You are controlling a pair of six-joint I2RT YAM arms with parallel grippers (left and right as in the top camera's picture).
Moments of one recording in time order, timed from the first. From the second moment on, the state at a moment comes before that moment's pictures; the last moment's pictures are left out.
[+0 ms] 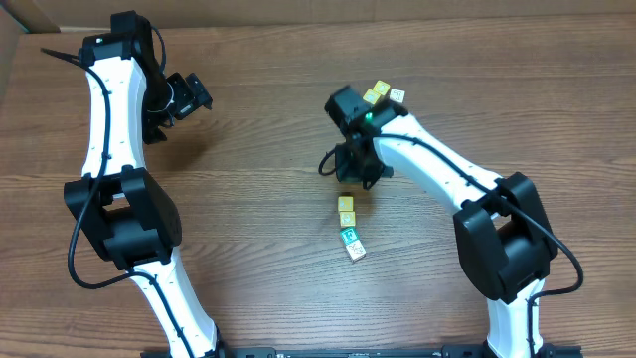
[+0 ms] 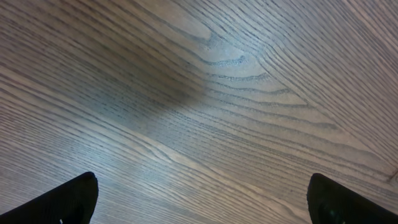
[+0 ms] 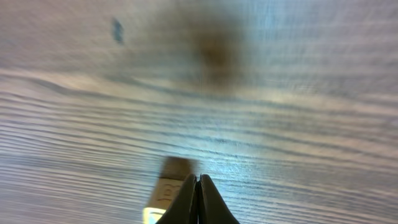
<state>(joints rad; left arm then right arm) 0.19 2.20 2.11 -1.35 0.10 -0.44 0.59 2.09 1.67 -1.01 -0.04 0.54</state>
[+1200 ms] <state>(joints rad) 0.19 2.20 2.11 -1.35 0.10 -0.44 0.87 2.18 1.71 -0.99 0.19 0.54</state>
